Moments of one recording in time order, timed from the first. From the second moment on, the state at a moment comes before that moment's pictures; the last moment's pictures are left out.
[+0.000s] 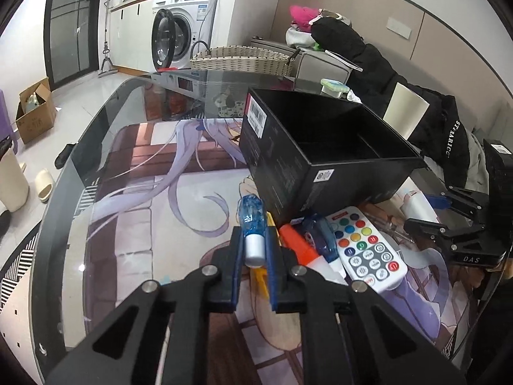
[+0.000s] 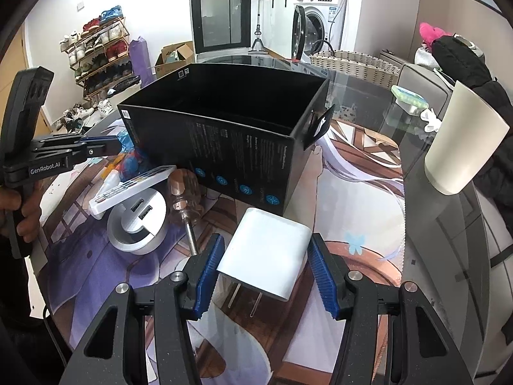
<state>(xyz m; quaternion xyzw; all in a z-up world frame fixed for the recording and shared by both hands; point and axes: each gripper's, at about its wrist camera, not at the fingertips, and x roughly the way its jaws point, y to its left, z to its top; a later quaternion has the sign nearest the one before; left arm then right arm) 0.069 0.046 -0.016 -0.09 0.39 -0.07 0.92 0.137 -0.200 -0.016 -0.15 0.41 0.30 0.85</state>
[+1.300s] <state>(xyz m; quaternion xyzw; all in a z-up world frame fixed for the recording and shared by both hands) 0.037 0.031 0.073 -0.08 0.26 -0.10 0.96 0.114 -0.194 0.061 -0.13 0.32 0.33 0.88</state>
